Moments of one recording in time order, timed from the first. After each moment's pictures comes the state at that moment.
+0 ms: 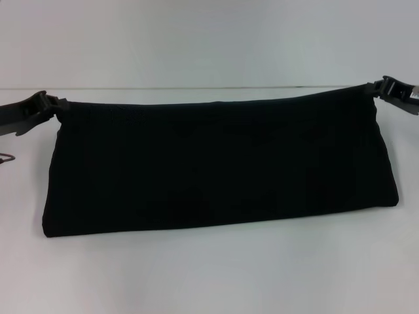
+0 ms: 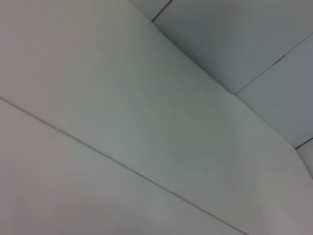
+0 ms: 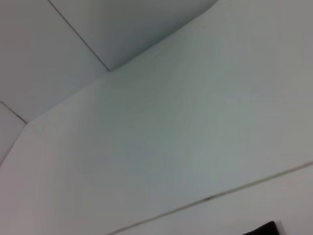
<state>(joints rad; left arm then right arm) -0.64 -2.01 0.41 0.66 2.19 1.09 -2.30 0.72 2.04 -0.65 -0.61 -2.10 -0.80 2.28</state>
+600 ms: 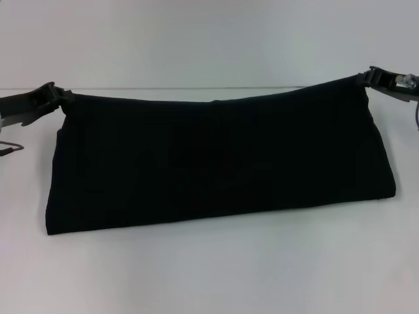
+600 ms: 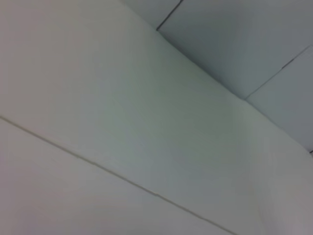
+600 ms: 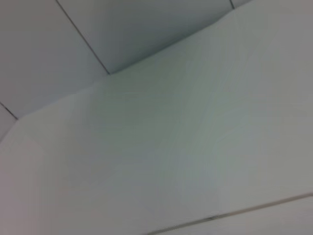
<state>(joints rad) -0.68 -2.02 0.46 0.66 2.20 0.99 -2.32 0.79 2.02 -0.71 -0.54 -2.12 -0.68 2.28</state>
